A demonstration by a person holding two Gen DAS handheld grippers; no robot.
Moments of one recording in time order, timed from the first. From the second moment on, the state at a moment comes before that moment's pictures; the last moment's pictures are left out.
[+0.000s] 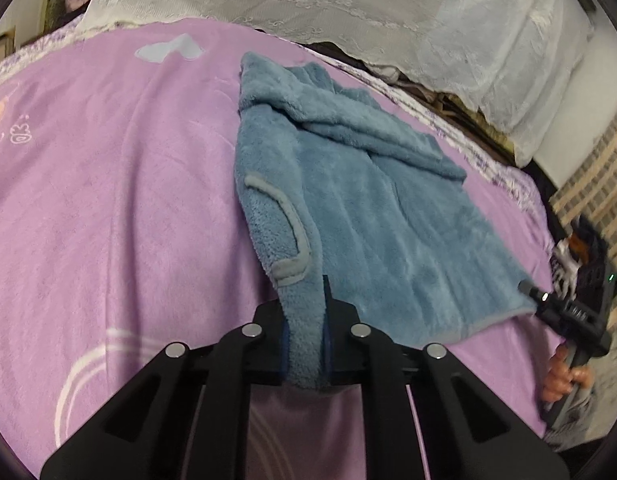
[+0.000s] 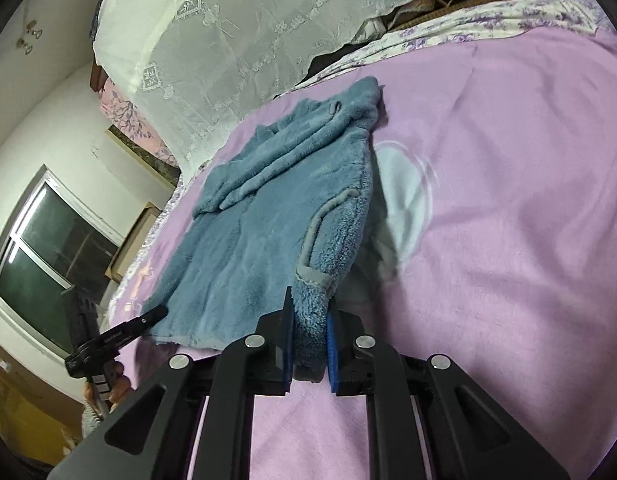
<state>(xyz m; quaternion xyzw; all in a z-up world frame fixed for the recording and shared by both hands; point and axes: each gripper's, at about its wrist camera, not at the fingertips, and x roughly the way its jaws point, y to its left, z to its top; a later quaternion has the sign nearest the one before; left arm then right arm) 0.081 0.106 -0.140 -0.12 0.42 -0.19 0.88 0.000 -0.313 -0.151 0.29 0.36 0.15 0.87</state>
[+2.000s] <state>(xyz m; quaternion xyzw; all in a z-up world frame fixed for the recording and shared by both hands) 0.367 0.066 -0.100 -0.10 0.42 -0.11 0.90 0.297 -0.342 -0.119 0.36 0.36 0.11 0.85</state>
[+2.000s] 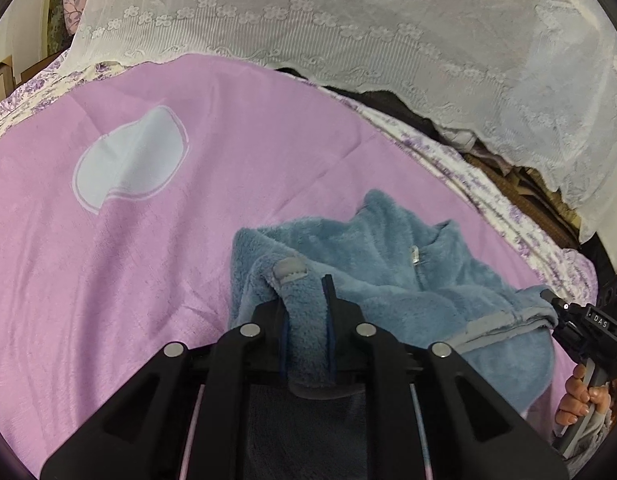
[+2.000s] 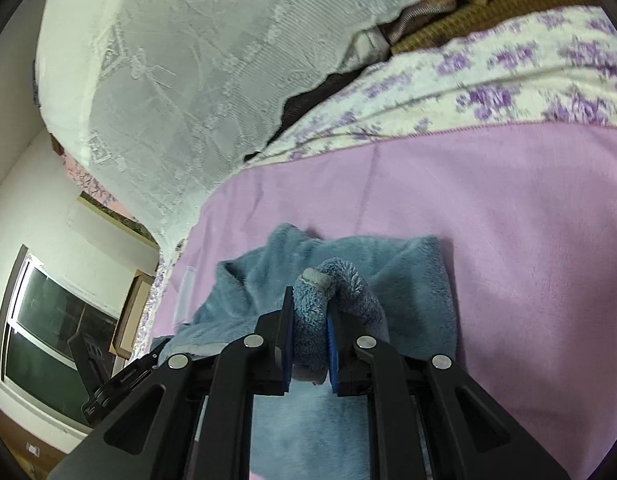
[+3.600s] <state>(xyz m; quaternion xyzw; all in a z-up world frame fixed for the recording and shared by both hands) 0.423 0.059 -0.133 -0.08 0.44 -0.01 0.89 0.324 -0.277 -0.126 0.20 0.33 0.08 0.92</state>
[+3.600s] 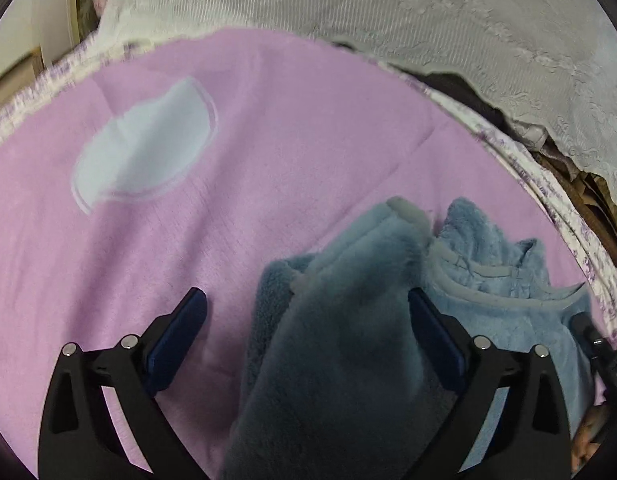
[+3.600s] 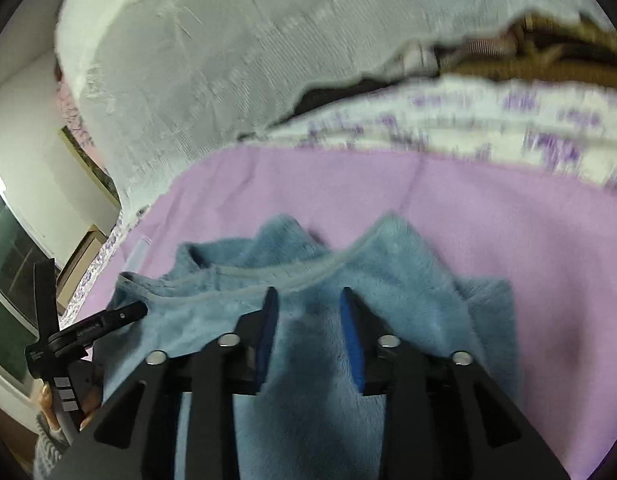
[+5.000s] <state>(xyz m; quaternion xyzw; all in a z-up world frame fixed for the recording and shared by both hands) 0.256 -0.016 -0.126 0.09 0.36 0.03 0.93 0.212 -0.214 -0.120 0.04 0.33 0.01 0.94</state>
